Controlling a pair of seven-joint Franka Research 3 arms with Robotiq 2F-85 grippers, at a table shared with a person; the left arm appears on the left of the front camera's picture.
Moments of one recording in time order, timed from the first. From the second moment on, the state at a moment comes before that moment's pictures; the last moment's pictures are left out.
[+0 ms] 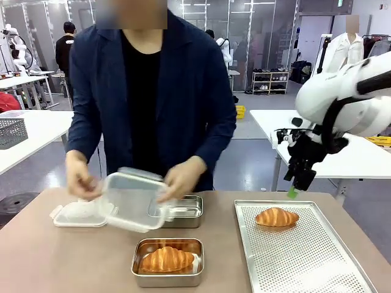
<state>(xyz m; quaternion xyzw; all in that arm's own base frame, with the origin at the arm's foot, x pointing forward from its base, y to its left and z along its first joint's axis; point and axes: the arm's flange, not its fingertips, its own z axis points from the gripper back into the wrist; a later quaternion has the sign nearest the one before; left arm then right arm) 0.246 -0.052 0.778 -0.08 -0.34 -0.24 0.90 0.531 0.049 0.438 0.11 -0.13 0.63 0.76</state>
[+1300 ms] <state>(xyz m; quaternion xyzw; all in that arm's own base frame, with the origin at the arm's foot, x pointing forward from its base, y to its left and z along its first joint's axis) 0.246 -0.052 0.778 -0.08 -0.34 -0.24 0.90 0.207 -0.301 0.364 0.21 -0.57 0.20 0.77</state>
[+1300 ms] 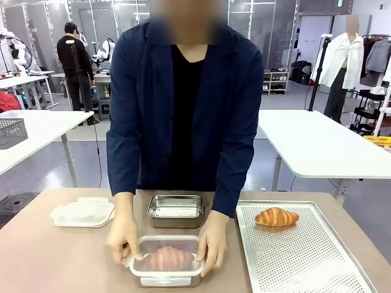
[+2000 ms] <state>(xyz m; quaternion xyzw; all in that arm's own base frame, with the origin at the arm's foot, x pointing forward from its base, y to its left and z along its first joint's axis) 0.246 -0.052 0.778 -0.08 -0.34 -0.24 0.90 0.212 -0.299 0.351 0.22 -0.55 0.20 0.78</state>
